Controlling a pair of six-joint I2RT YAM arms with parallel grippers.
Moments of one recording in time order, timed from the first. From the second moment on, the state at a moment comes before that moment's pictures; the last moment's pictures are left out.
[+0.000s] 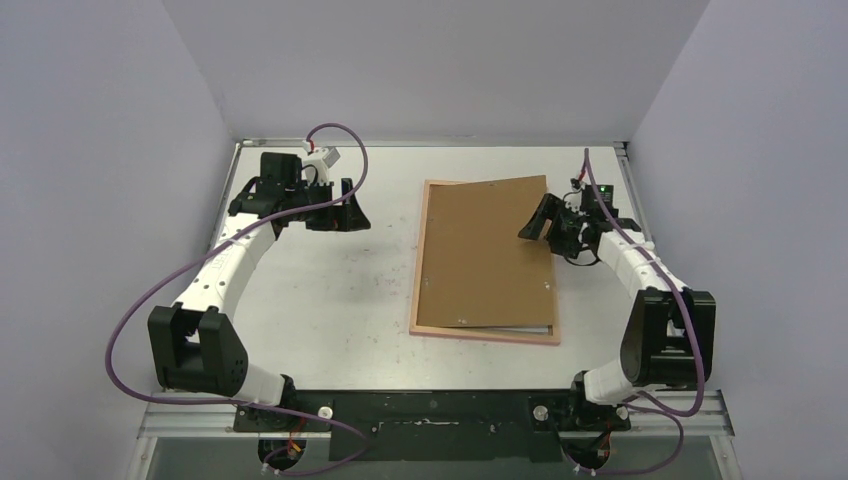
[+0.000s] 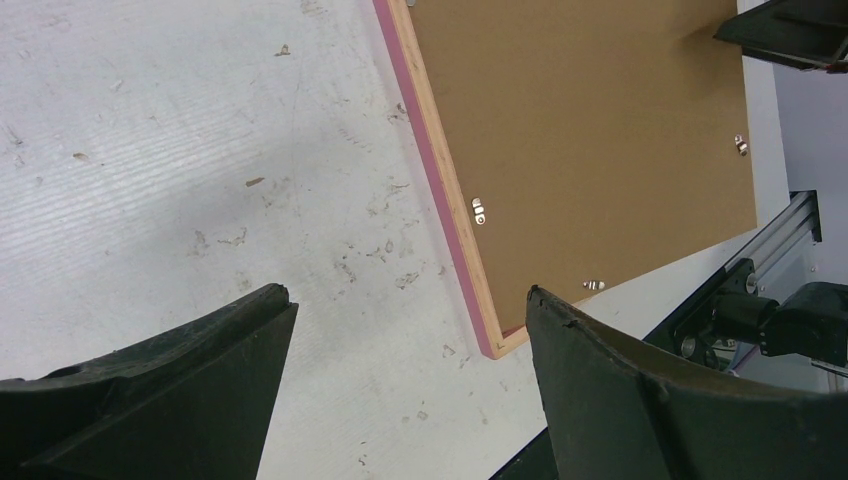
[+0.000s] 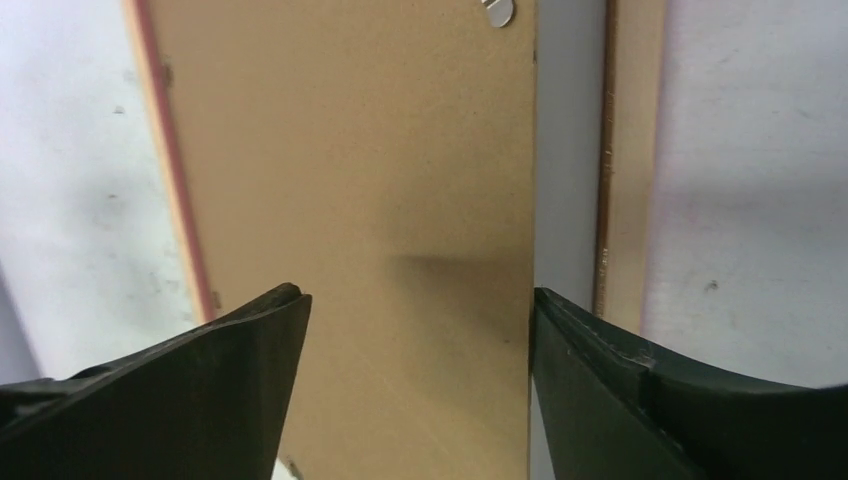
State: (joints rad) left arm -0.14 1.46 1.26 -0.62 0.56 -0.17; right arm -0.03 1.47 0.98 -0.38 -0.41 0.42
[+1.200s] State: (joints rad) left arm -0.14 1.46 1.25 -0.64 0.56 -0.14; right arm 0.04 1.55 1.07 -0.50 -0.02 0.37
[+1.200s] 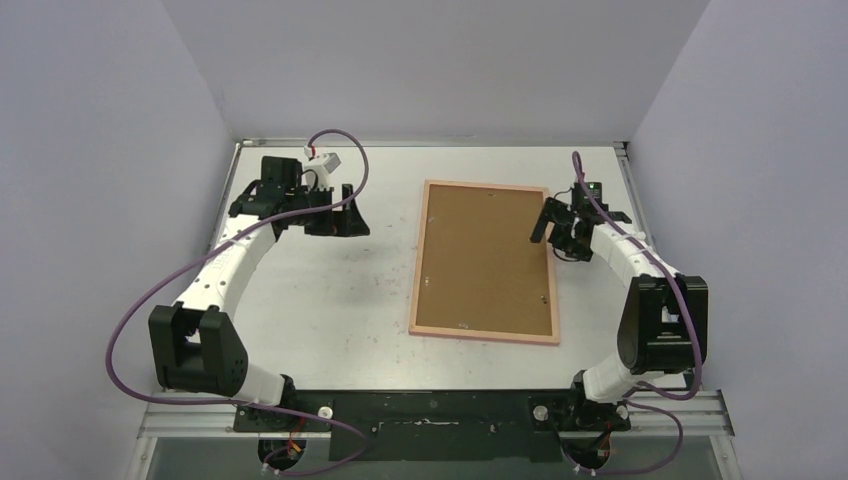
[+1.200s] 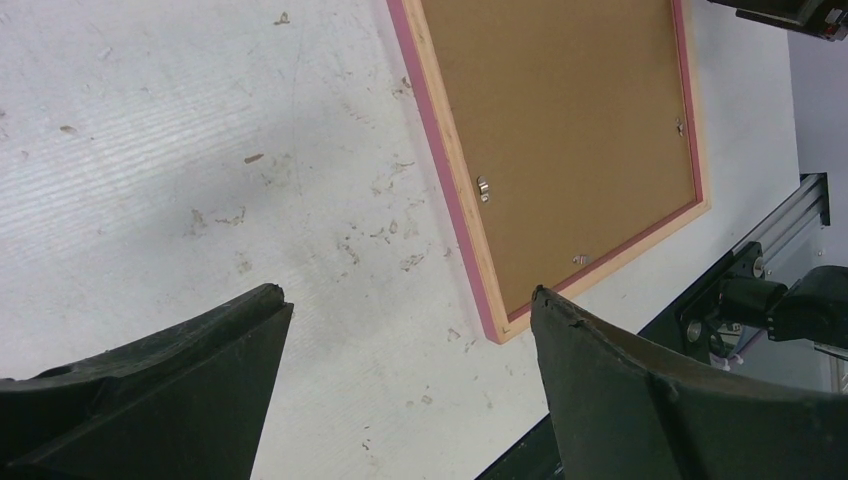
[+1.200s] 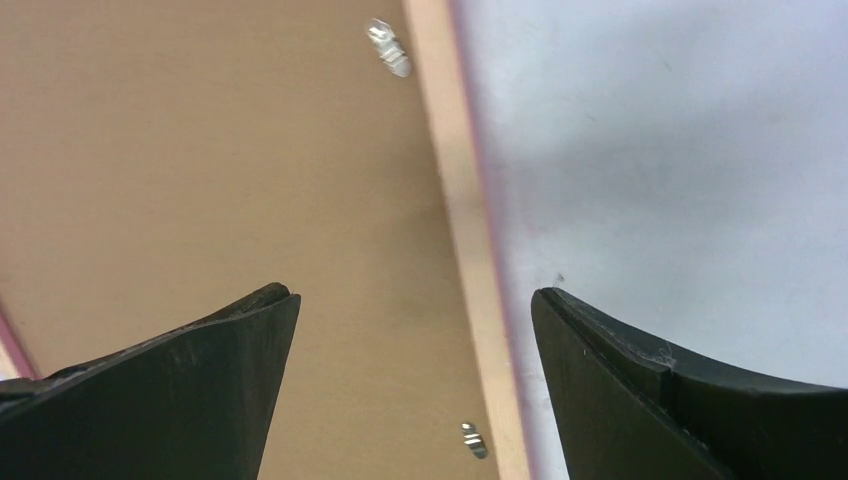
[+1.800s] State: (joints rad) left arm -0.12 1.48 1.18 -0.65 0.61 -0.11; right arm -0.09 1.56 0.84 -0.25 -0.19 0.46
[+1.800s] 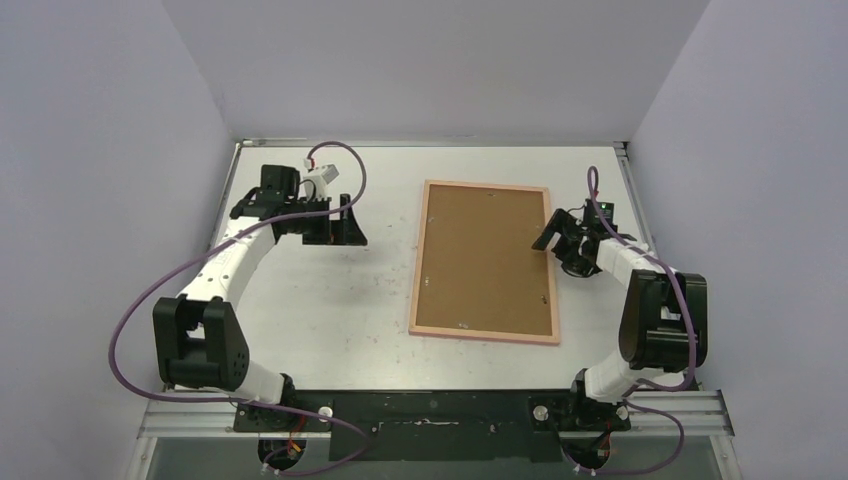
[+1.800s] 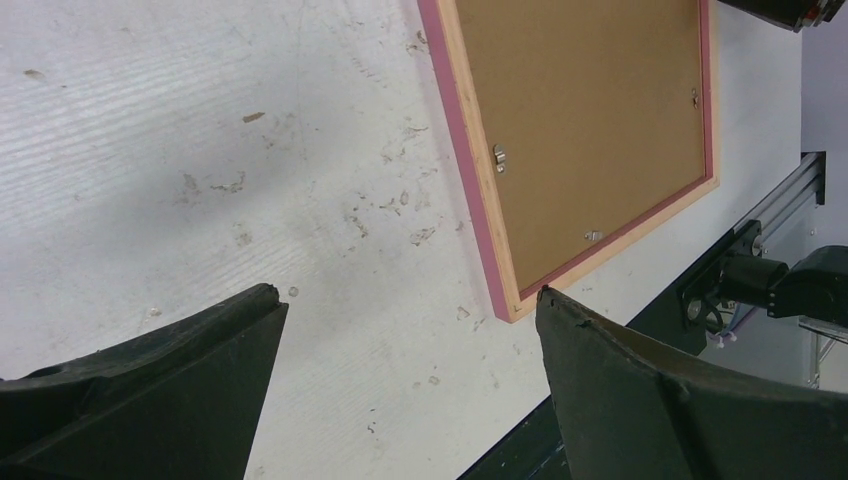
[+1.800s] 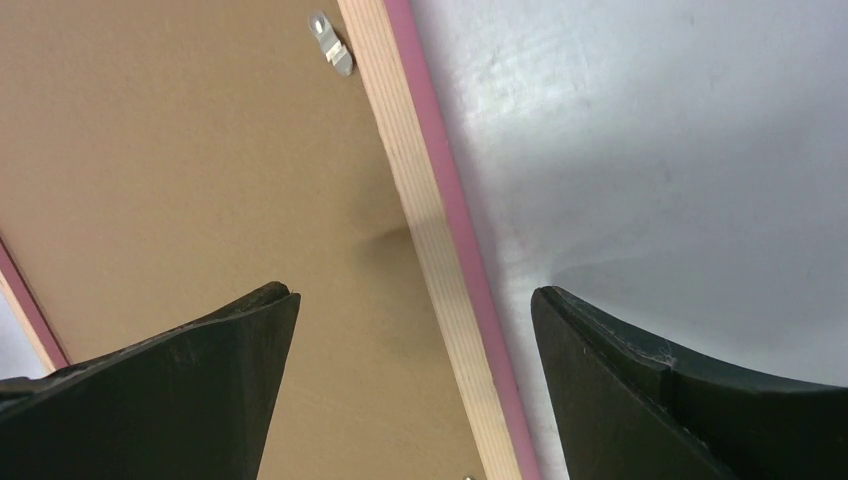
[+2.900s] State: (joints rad) left arm 0.09 1.57 1.18 -0.76 0.62 0.07; right arm 0.22 1.71 0.89 0.01 -0.22 0.64
